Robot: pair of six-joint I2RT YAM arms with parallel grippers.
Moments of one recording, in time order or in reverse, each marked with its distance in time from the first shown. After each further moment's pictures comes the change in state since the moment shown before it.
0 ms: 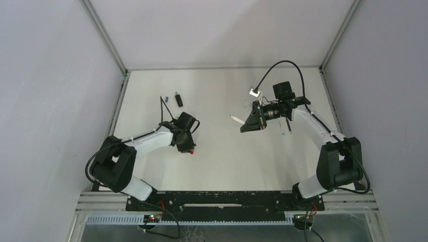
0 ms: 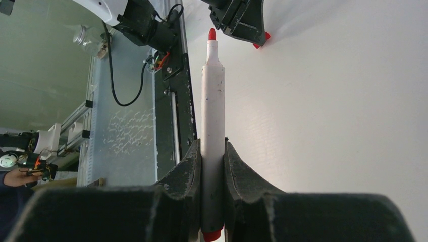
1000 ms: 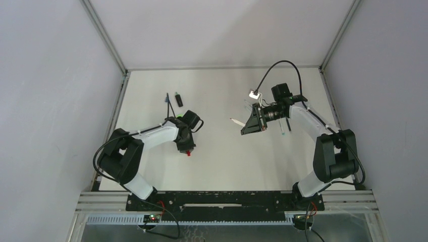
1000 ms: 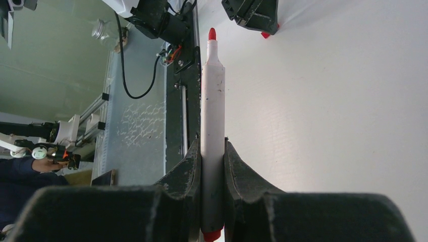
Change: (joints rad) left arm -0.028 0.100 0.087 -0.143 -0.088 0.029; right arm -0.013 0.079 0.006 -0.096 -0.069 -0.118
